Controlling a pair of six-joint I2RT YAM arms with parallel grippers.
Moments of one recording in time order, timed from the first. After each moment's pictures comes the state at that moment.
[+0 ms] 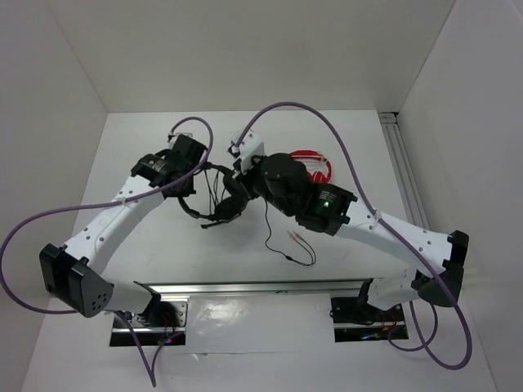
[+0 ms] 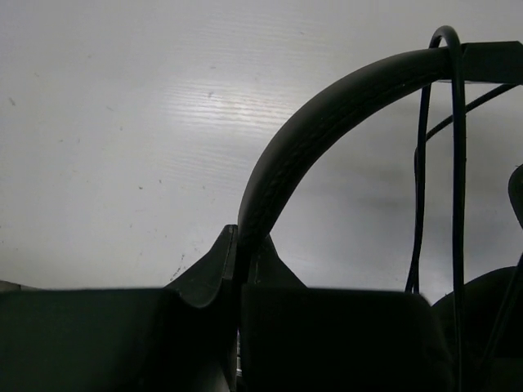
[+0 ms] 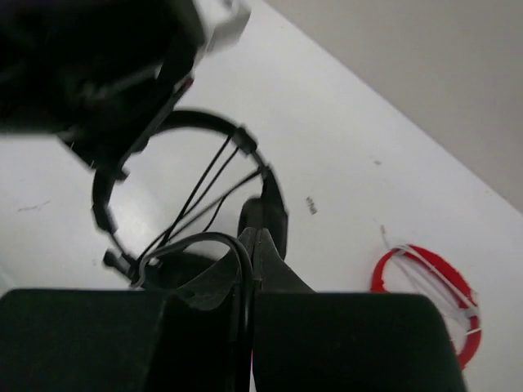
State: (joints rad) left arm -0.43 1.37 1.36 -1.04 -0.49 -0.45; right arm 1.12 1.36 1.41 -0.30 0.39 -0.08
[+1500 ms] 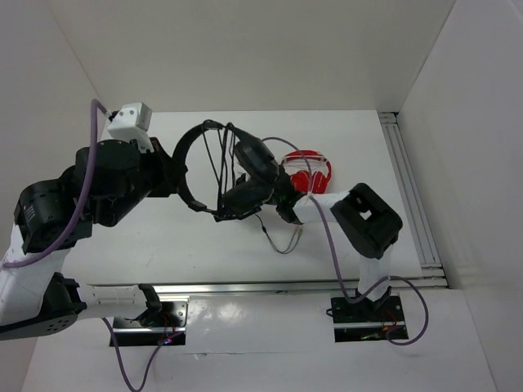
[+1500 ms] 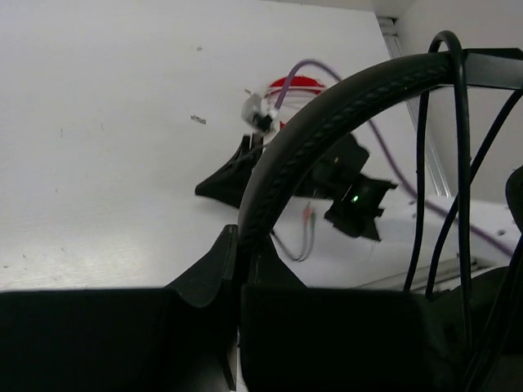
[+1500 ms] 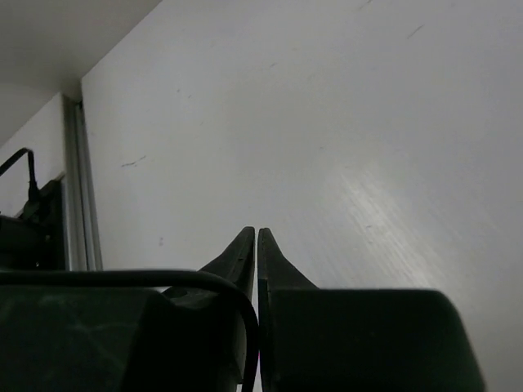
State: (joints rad) left arm -0.96 1.17 2.01 -1.30 -0.55 -0.61; right arm 0.69 1.82 0.97 0.58 -0.49 0.31
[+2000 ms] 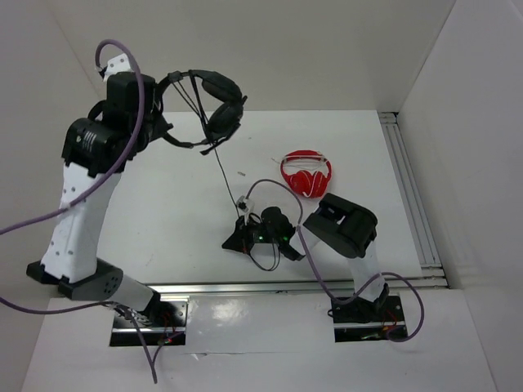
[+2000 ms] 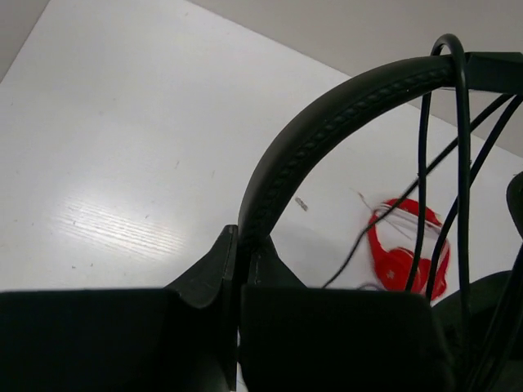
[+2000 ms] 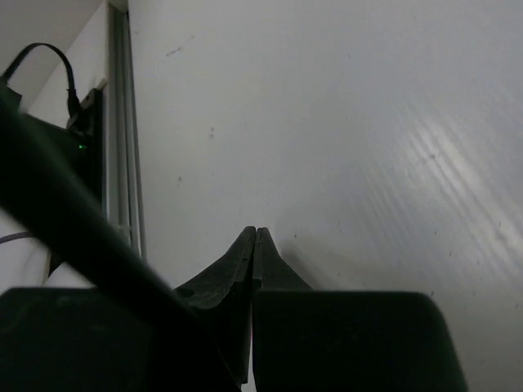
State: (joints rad) left arm -0.47 1.43 2.18 -1.26 -0.57 -0.63; right arm 0.87 2.05 0.70 1.10 -0.53 0.53
